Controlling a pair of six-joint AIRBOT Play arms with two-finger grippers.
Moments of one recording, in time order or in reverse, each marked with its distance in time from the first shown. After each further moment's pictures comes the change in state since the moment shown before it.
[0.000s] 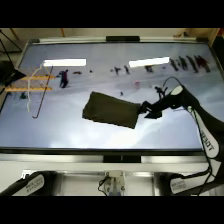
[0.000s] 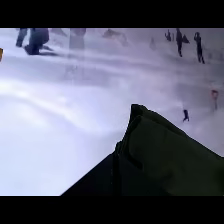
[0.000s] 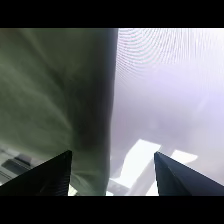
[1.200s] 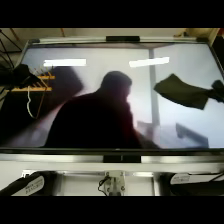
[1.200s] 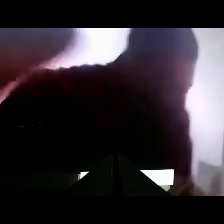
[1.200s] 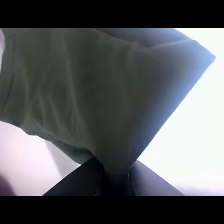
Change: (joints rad) left arm -0.137 -0.027 0.000 0.031 -0.036 -0.045; right arm -0.680 0.040 0.448 -0.256 0.080 0.125
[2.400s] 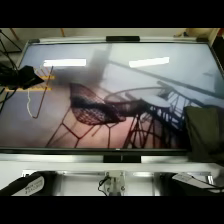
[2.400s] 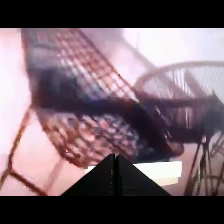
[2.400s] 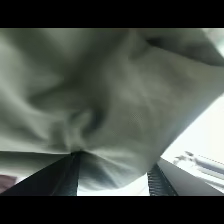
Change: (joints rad) left arm -0.051 -0.003 0.000 0.032 -0.002 0.000; right arm -0.431 0.263 -0.652 -0.409 0.079 0.033
